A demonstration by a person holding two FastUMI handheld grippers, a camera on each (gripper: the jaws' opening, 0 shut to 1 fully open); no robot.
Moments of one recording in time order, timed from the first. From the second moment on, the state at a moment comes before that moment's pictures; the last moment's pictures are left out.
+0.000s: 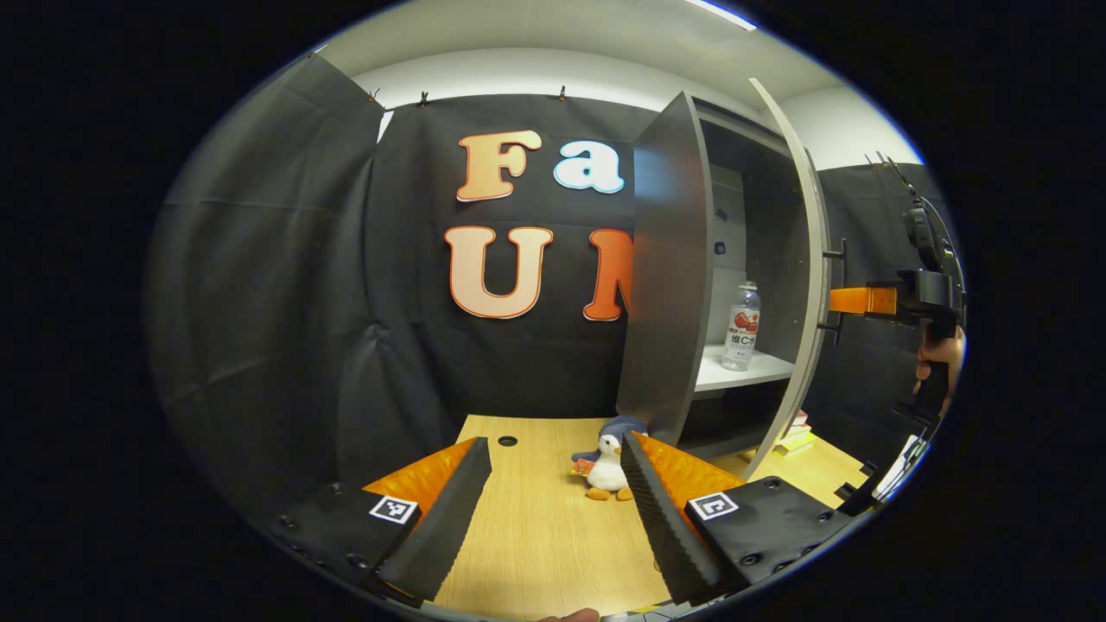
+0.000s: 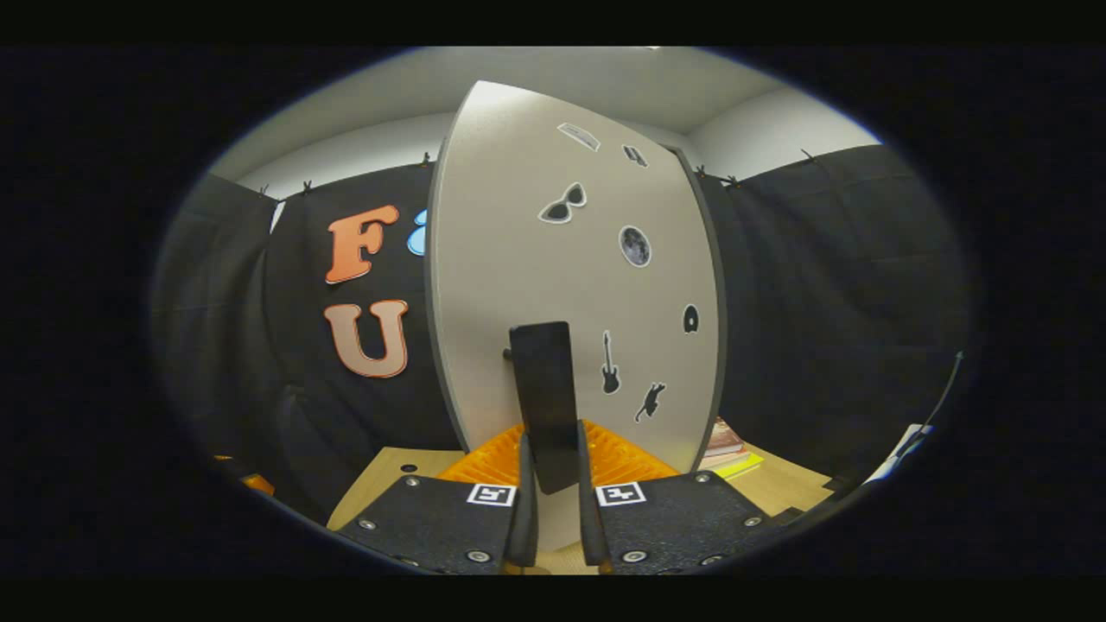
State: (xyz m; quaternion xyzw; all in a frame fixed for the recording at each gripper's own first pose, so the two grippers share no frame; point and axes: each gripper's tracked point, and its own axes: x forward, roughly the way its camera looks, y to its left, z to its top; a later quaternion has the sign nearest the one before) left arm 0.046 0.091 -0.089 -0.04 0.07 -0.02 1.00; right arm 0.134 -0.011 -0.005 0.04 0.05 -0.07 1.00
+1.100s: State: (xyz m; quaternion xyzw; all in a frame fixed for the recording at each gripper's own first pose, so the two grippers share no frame) left arm 0.022 -0.111 -0.078 -0.03 0.08 -0.06 0.99; right arm 0.055 -0.134 -0.007 0.04 0.03 -0.02 1.00
